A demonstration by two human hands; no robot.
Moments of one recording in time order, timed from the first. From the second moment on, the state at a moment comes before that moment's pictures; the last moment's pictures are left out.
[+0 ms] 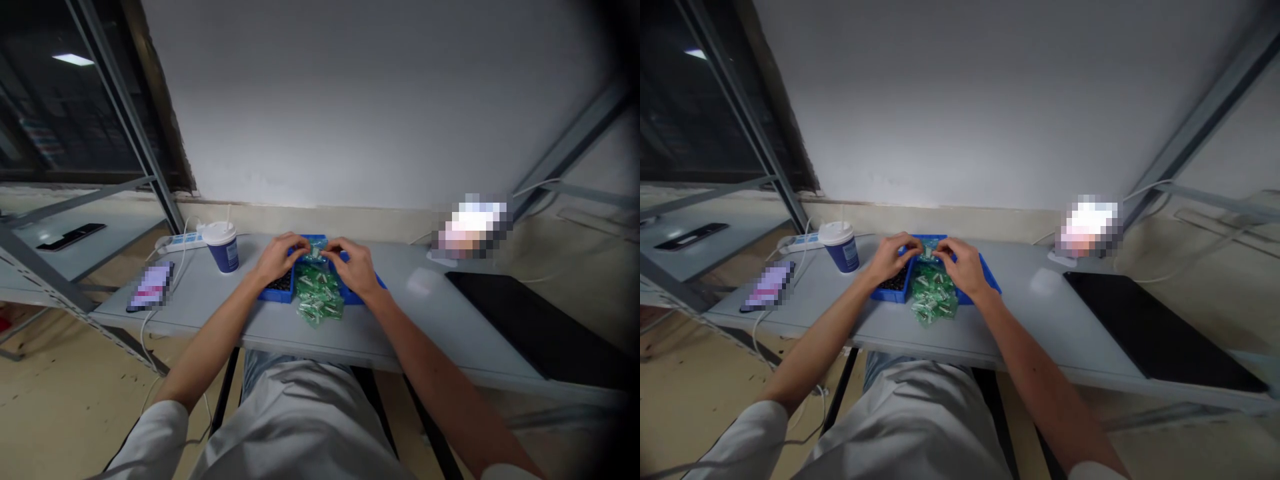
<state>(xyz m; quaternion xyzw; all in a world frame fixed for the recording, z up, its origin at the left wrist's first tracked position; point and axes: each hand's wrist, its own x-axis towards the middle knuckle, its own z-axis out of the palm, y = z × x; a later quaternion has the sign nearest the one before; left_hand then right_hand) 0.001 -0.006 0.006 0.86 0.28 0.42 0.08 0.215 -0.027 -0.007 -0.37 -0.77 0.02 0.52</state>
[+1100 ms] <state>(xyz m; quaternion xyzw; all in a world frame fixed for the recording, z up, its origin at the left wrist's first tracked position) -0.003 0.001 0.004 0.84 0.30 0.46 0.05 0.215 -0.026 -0.005 -0.40 -0.77 0.05 0.50</state>
